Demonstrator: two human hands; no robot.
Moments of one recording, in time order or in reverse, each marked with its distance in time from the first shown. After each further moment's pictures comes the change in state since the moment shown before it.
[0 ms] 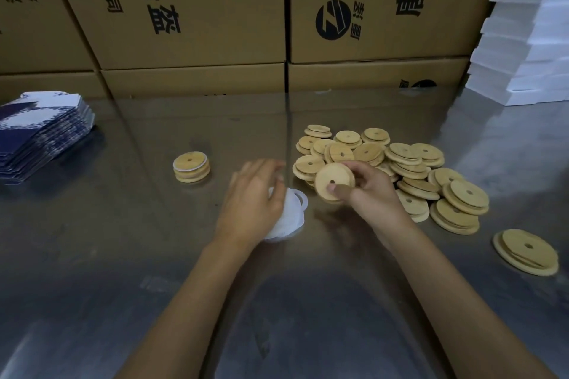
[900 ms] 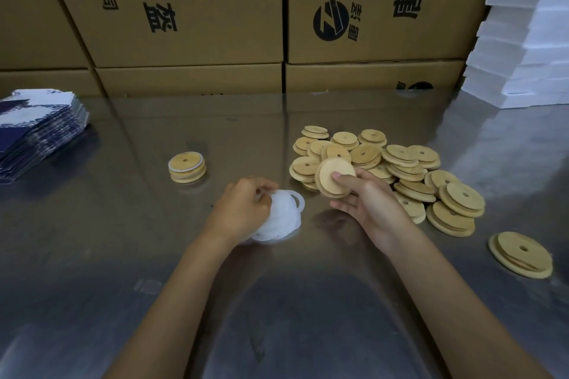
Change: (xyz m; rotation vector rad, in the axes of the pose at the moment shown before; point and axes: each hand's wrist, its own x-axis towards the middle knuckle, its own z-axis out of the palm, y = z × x) left_hand 0.004 -0.013 -0.008 -0.134 -0.330 -0.285; right_hand 0.003 0.004 -0.007 0.472 -0.096 0.228
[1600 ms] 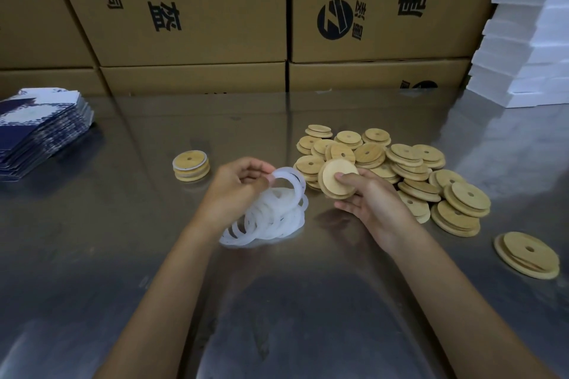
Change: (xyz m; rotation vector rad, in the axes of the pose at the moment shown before) left_hand 0.000 0.009 -0.022 -0.564 0.066 -0.086; right_hand 0.001 0.002 0.000 -0.010 -0.004 0.014
